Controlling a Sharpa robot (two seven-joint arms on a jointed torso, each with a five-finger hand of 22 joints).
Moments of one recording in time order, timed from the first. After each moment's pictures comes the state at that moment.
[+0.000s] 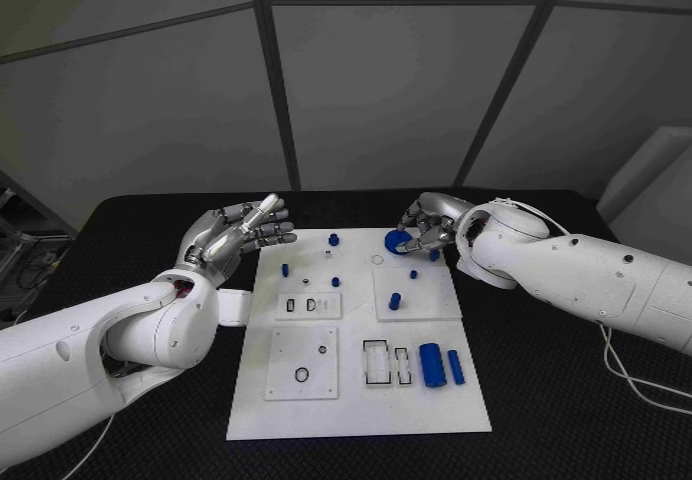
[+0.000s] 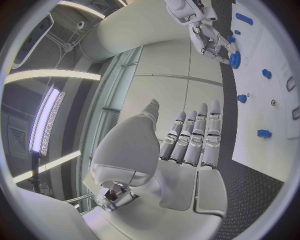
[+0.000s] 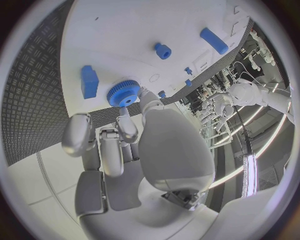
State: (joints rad) left arm 1.12 -0.93 0.09 1.69 -0.01 -0.46 0.49; left_hand 1.28 0.02 0.06 0.14 0.12 0.79 0.20 0.12 0.06 0.81 0.21 0.12 0.06 0.90 0.17 0.22 0.09 0.19 0.78 0.27 0.39 0.17; right arm 1.23 -0.71 0.12 1.30 -1.43 -0.18 -0.26; right_hand 1.39 -0.13 0.05 0.19 0.27 0.86 0.16 0.18 0.08 1.31 0.07 1.25 1.15 1.47 -0.01 1.54 1.31 0.09 1.34 0.10 1.34 1.12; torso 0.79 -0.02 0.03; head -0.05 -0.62
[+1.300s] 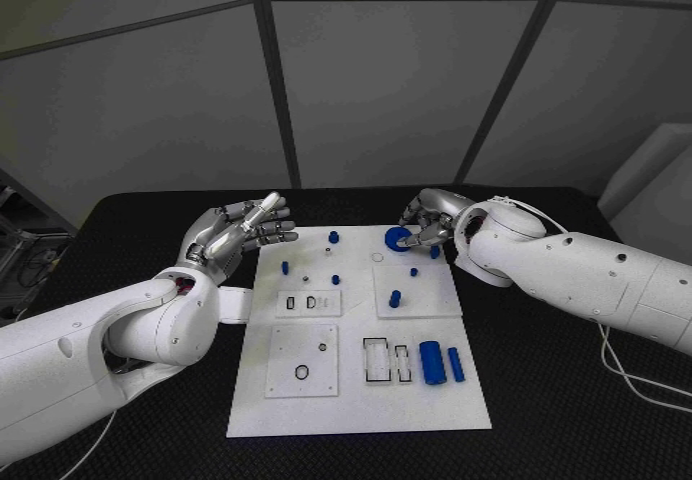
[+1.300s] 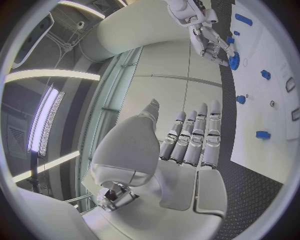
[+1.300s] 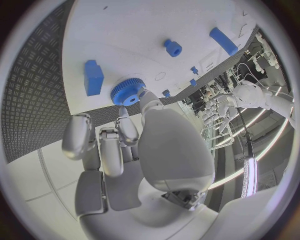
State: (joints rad) left arm 1.12 -0.93 0.09 1.69 -0.01 -0.45 0.48; left_hand 1.28 0.02 0.06 0.14 0.12 0.79 0.20 0.12 0.06 0.81 0.21 0.12 0.06 0.90 0.17 0.22 0.09 0.19 0.77 0.28 0.39 0.17; right arm 1.22 -0.69 0.12 1.28 -1.46 -0.21 -0.28; right_hand 1.40 -0.12 0.04 0.20 0.28 0.85 0.16 0.19 0.08 1.32 0.08 1.28 1.19 1.47 0.00 1.54 1.31 0.09 1.35 0.11 1.36 1.15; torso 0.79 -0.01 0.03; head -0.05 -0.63
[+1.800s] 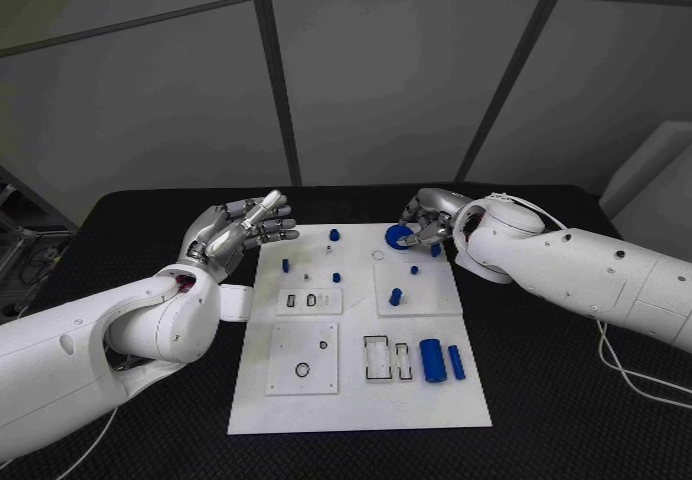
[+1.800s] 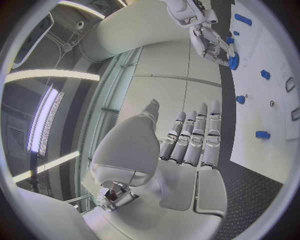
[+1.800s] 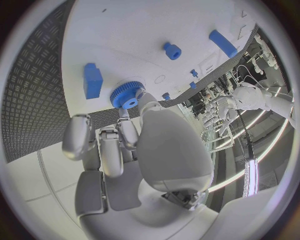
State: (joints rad) left arm 1.12 -0.93 0.09 1.68 -0.01 -0.45 0.48; left_hand 1.28 0.02 0.05 0.14 0.12 0.79 0.20 0.11 0.06 0.81 0.21 0.11 0.06 0.90 0.17 0.22 0.09 0.19 0.77 0.28 0.39 0.17; right arm 1.23 -0.68 0.12 1.28 -1.47 -0.17 -0.29; right_hand 1.44 -0.09 0.06 0.20 0.28 0.90 0.16 0.23 0.09 1.34 0.07 1.31 1.23 1.47 0.00 1.55 1.31 0.09 1.35 0.11 1.37 1.16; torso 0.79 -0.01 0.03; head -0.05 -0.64
